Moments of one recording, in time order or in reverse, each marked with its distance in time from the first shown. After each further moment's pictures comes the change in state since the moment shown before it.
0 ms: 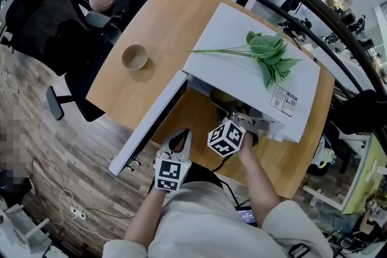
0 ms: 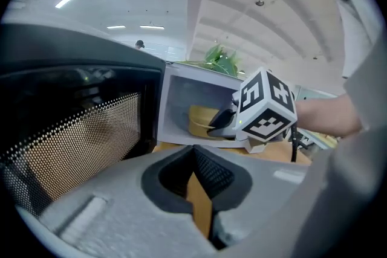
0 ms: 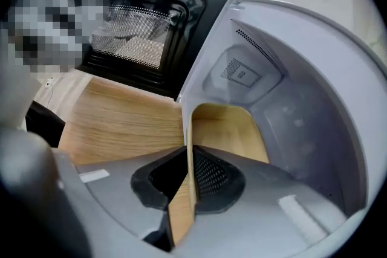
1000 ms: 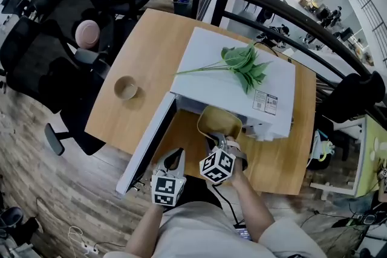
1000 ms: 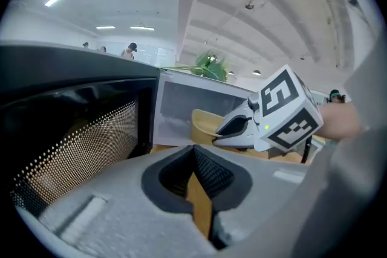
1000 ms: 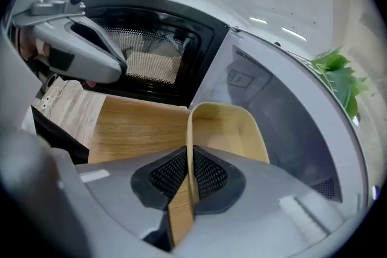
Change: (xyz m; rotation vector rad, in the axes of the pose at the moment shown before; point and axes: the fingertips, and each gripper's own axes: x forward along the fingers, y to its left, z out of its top) left arm -0.022 -0.001 0.003 0.045 -0.008 -0.091; right arm -0.048 0.048 0.005 0.146 -0.034 -0.009
